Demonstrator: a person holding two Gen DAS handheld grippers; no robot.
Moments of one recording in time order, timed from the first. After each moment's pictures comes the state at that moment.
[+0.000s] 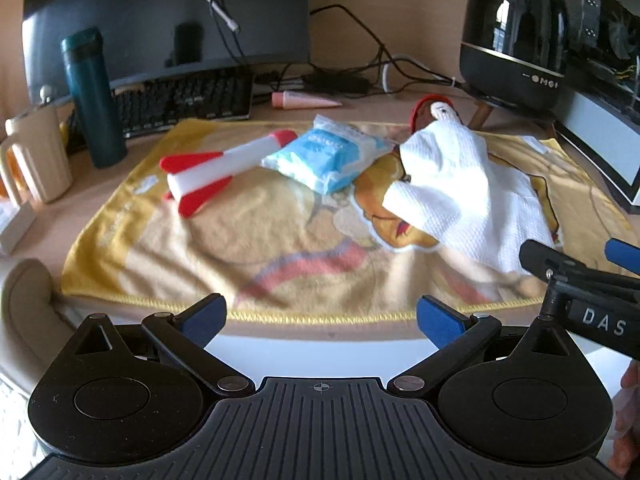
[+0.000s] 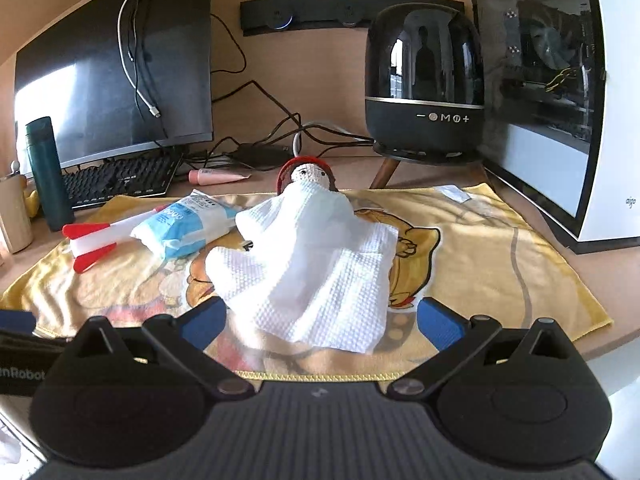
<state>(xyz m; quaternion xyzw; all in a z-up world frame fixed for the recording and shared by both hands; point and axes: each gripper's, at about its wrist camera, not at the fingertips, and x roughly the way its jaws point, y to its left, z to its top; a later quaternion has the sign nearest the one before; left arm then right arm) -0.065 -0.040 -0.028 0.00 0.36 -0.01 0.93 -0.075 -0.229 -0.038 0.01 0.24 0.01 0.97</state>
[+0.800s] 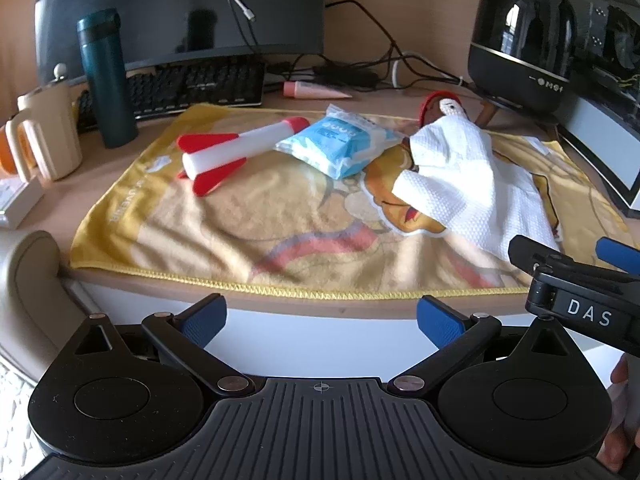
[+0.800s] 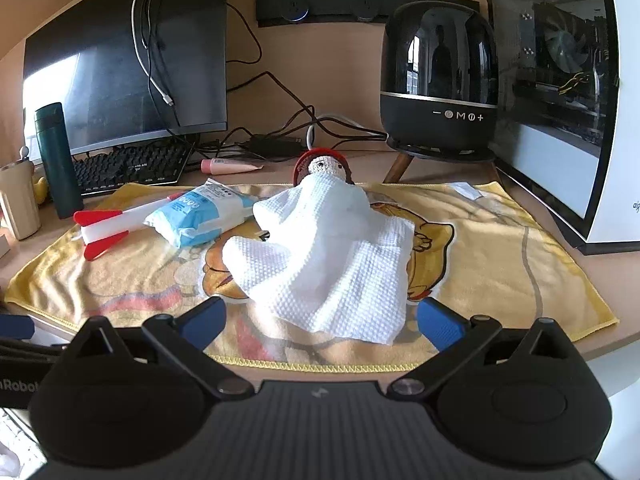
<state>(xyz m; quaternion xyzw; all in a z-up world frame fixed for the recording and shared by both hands) -0.081 -0.031 -0.028 -0.01 0.36 0.00 0.93 -0.084 -0.204 -0.039 0.01 0.26 0.01 0.97</state>
